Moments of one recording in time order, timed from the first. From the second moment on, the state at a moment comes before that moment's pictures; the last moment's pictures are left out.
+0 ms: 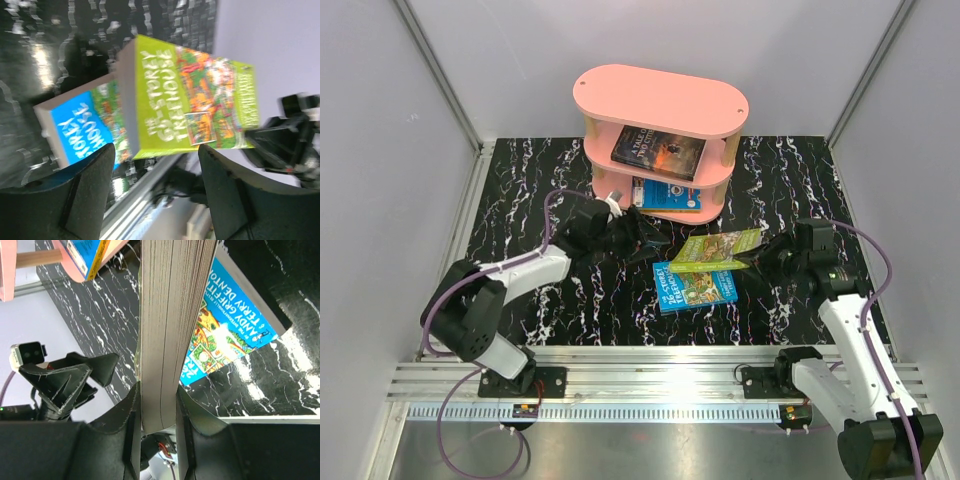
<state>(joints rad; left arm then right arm) -0.59 1.53 0.85 0.15 0.43 -1.10 0.10 0.85 0.78 -0.71 -0.29 1.08</state>
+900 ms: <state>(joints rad) -0.63 1.63 0.91 -0.12 0.50 -1.12 0.10 0.86 0.70 -0.62 -0.41 1.12</state>
